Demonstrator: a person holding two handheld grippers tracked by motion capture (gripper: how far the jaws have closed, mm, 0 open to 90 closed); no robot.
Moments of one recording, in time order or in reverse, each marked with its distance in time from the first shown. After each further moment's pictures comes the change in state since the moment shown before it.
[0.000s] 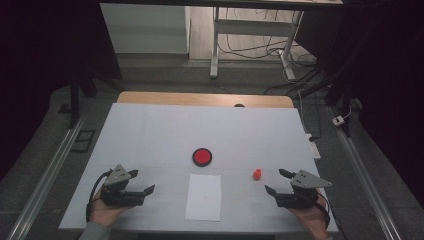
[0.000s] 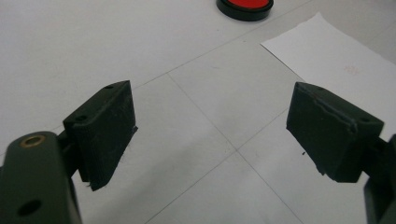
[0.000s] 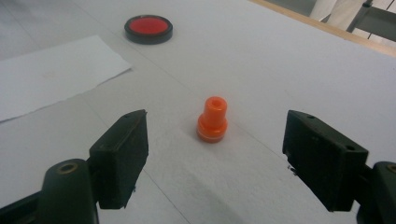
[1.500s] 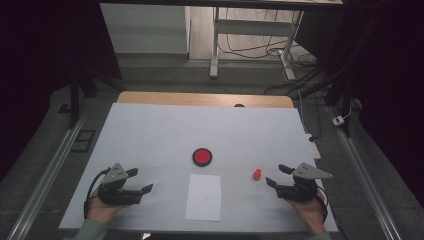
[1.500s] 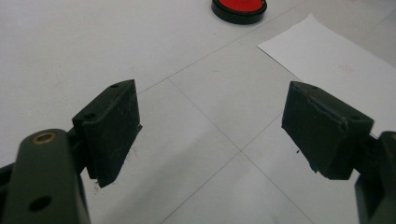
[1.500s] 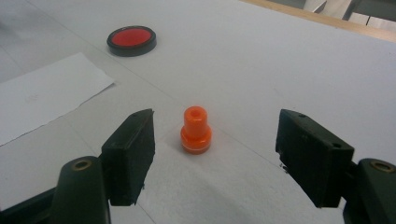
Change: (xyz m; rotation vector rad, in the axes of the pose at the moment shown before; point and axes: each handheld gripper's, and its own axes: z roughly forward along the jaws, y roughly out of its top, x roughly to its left) left arm 0.009 0.001 -0.002 -0.017 -0.035 0.030; right arm -0.017 0.003 0.010 -0.010 -0.003 0.105
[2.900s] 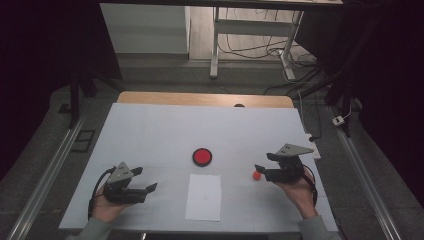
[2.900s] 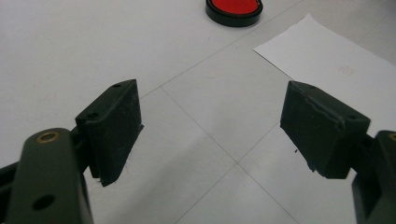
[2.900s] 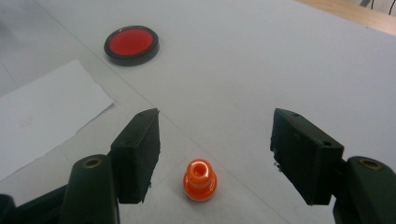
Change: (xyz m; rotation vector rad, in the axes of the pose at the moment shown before) left arm -0.005 0.006 0.010 0.002 0.002 0.031; right arm -0.002 0.052 0.037 0.151 0.041 -0.008
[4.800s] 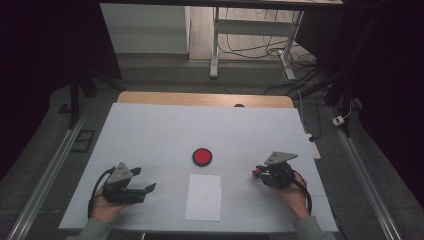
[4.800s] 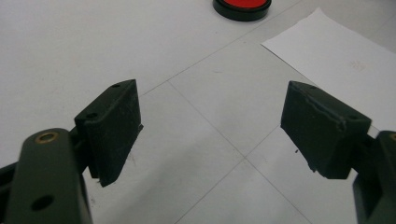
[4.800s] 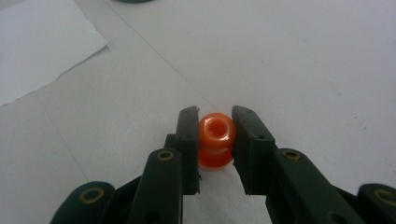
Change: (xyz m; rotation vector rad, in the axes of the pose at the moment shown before) left arm 0.002 -0.002 0.000 0.014 0.020 -0.003; right arm 0.008 -0.021 0.028 0.137 0.018 -0.099
